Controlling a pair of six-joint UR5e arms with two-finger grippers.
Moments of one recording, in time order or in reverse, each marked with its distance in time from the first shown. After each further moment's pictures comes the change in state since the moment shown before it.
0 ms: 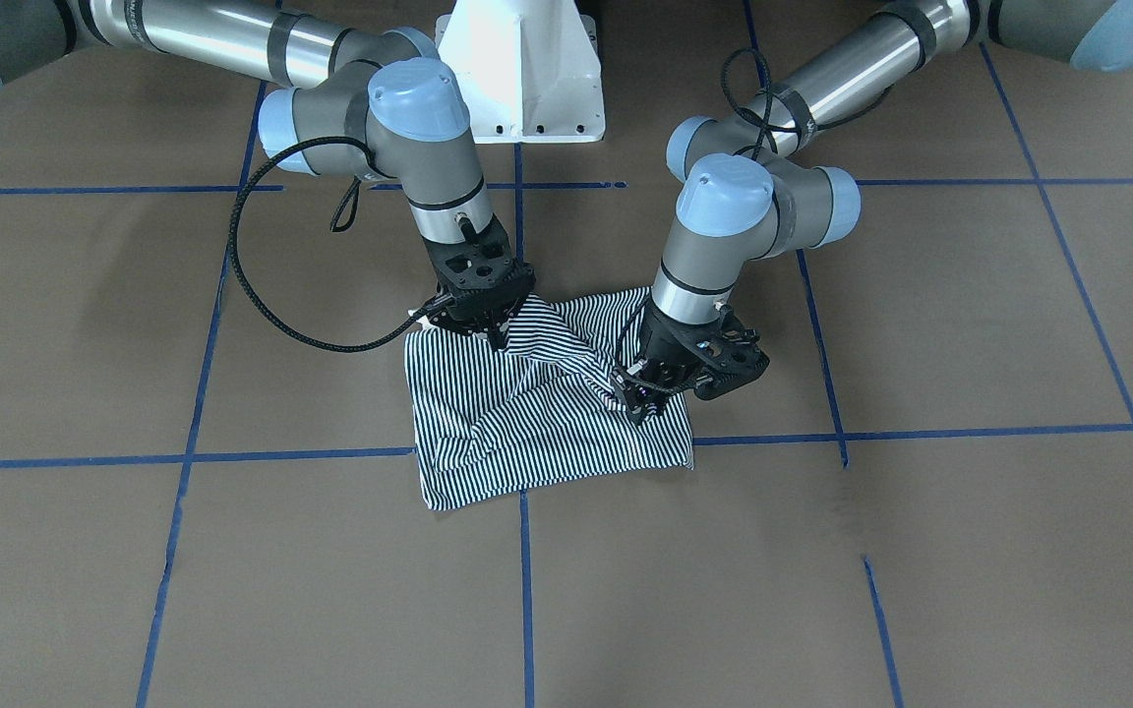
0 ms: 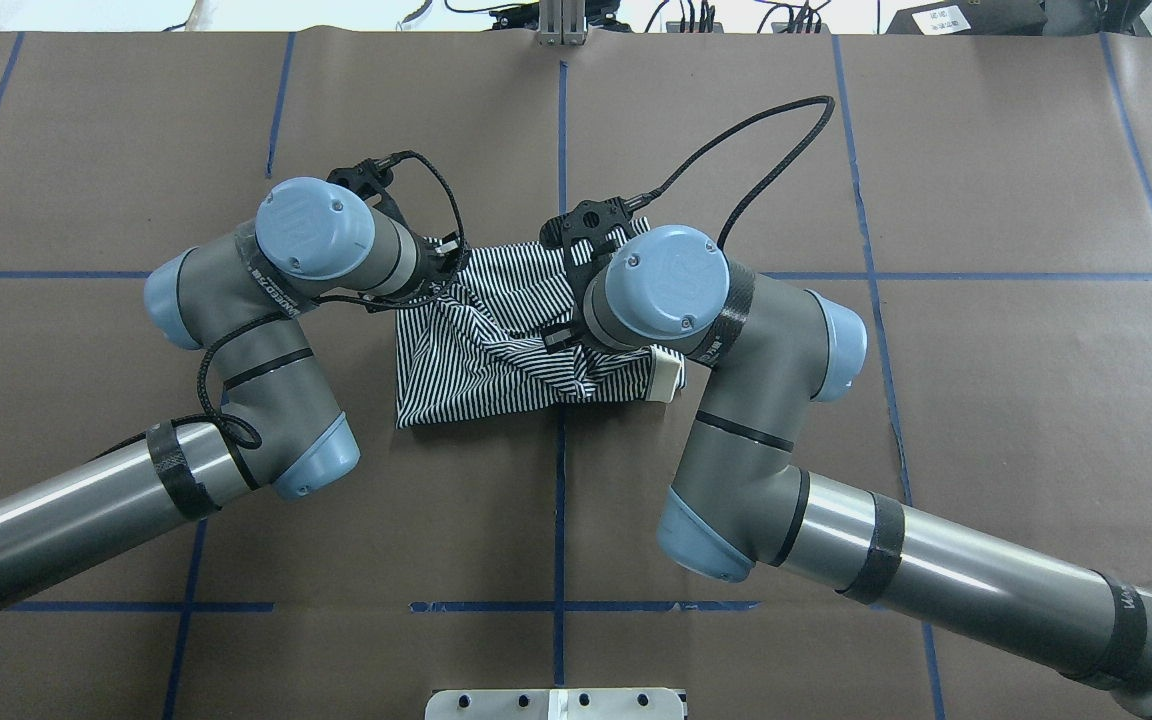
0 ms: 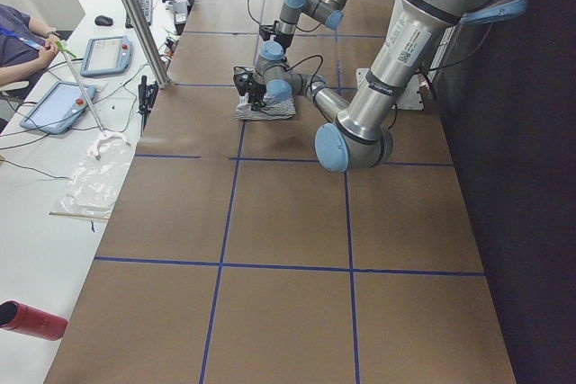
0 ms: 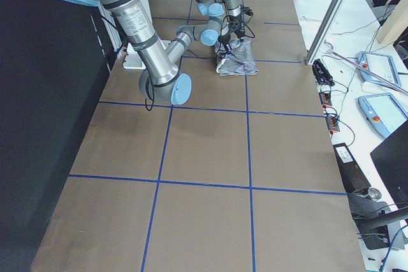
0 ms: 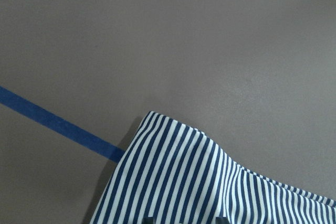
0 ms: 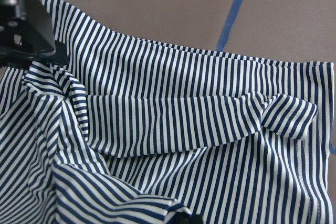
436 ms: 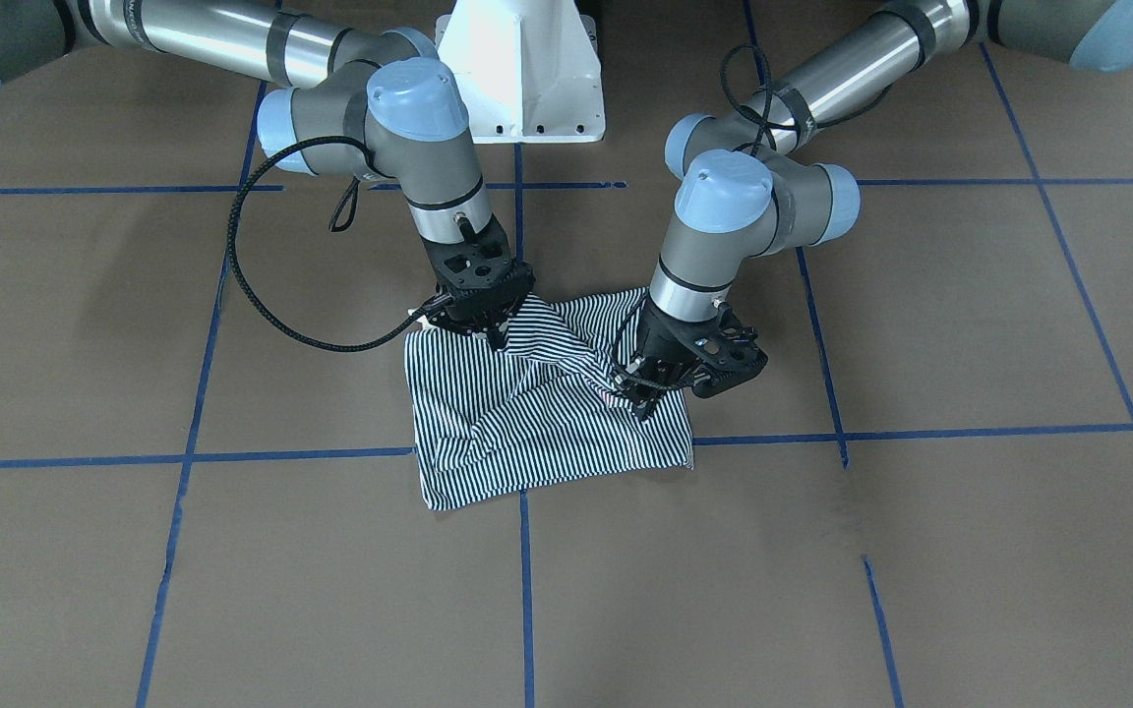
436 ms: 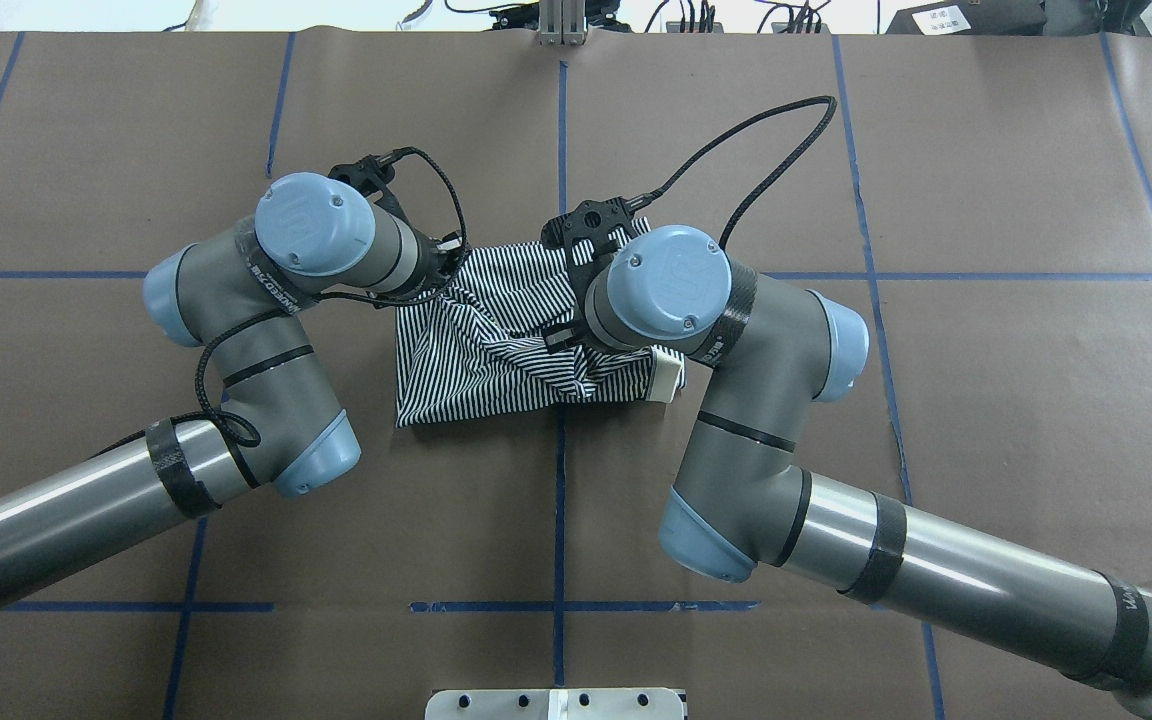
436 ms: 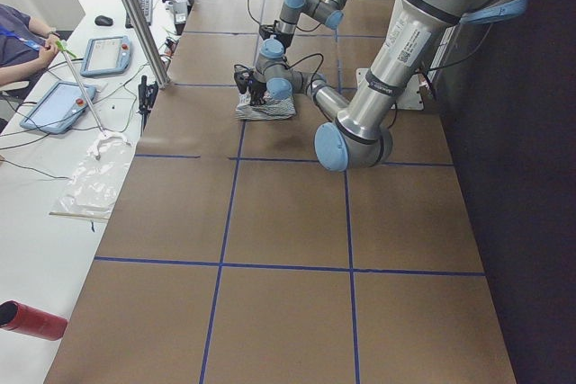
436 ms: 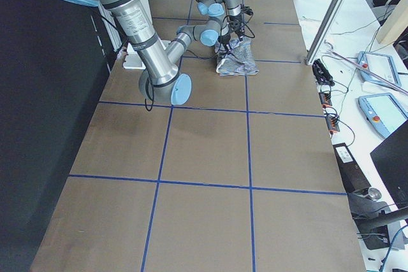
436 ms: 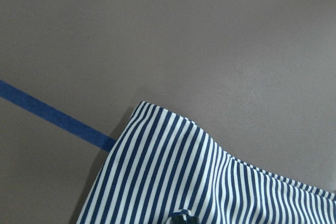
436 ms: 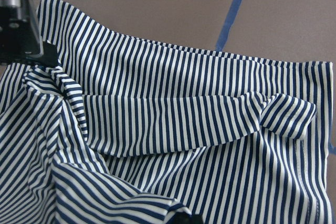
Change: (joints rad) left arm -0.008 -0.002 -0.010 0.009 -0.003 0.002; right arm 0.001 -0.003 0.003 0.001 0.000 0.000
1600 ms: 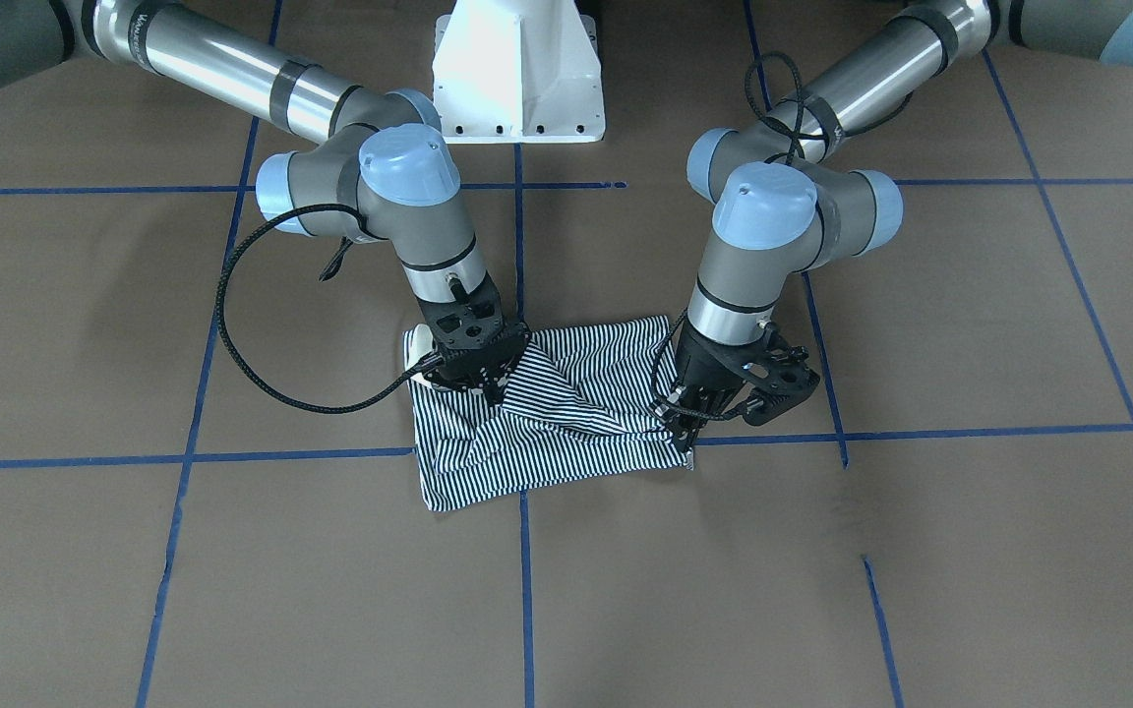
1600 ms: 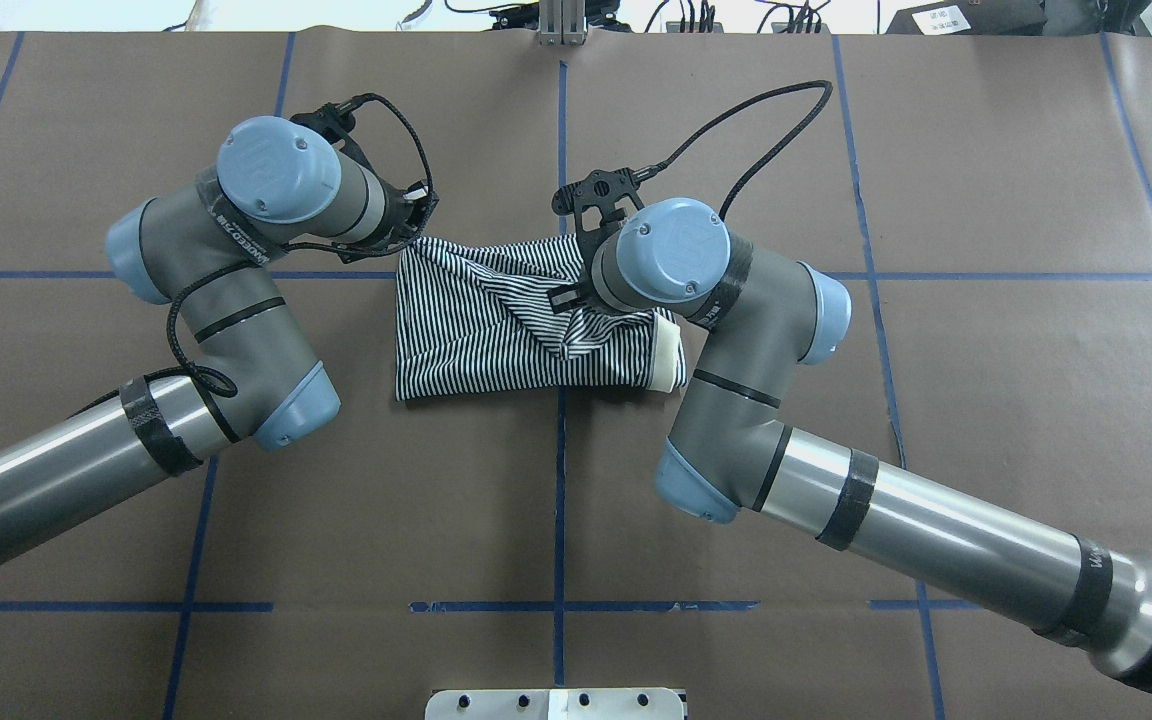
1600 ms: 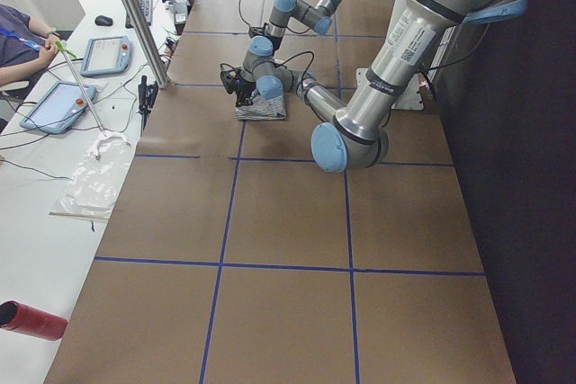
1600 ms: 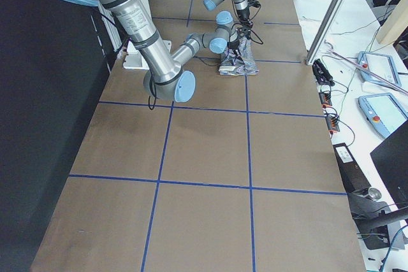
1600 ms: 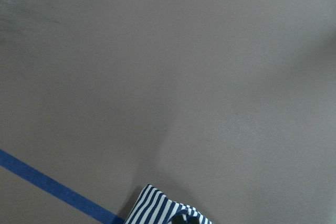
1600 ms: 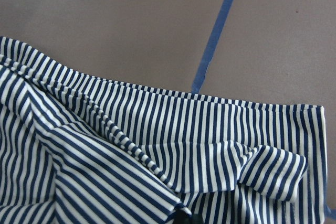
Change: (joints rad) left arm -0.067 -0.004 0.010 0.023 0.007 0.002; right arm 0.048 0.046 -0.190 0.182 -0.006 0.001
